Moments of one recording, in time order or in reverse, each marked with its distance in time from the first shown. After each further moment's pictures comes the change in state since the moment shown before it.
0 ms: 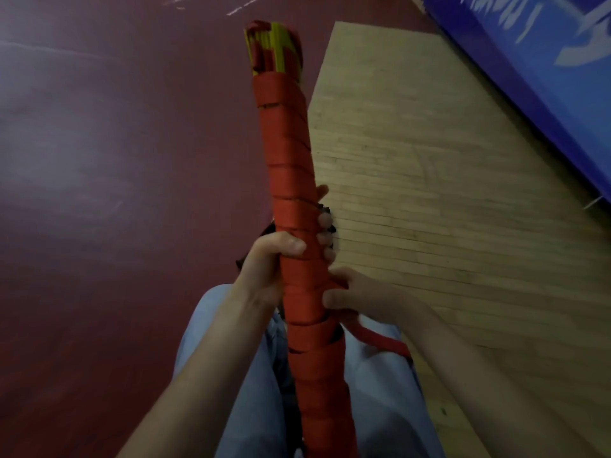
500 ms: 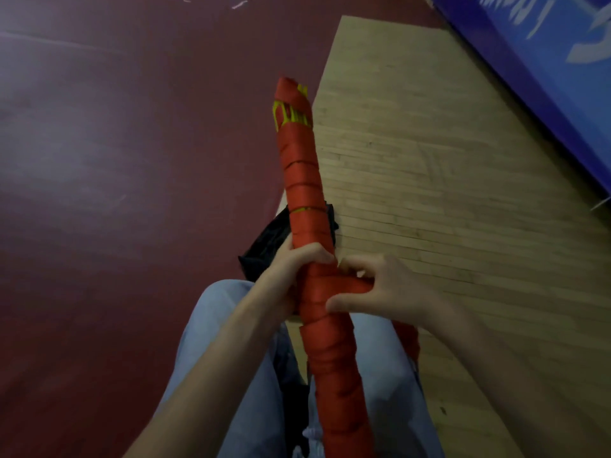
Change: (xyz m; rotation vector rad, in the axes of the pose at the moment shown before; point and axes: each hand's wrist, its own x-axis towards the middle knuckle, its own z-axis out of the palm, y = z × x) left_hand -0.002 -0.027 0.000 0.523 0.643 0.039; right_hand -0.025 -0.012 -0.008 -0.527 0.320 -0.057
